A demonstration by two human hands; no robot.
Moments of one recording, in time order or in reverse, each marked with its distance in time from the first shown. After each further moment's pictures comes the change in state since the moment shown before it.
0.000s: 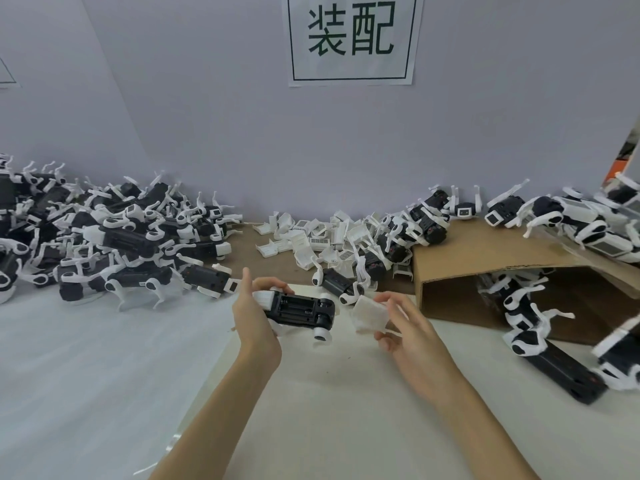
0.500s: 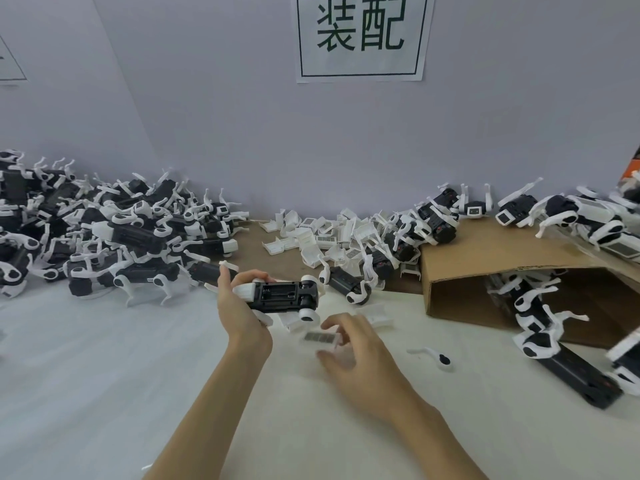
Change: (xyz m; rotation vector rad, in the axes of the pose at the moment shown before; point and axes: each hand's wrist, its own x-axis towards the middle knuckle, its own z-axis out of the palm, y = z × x) left_hand 0.018 0.013 -0.017 -0.178 0.041 0.011; right_hand -0.012 0.041 0.039 -0.987 -0.247 -0.418
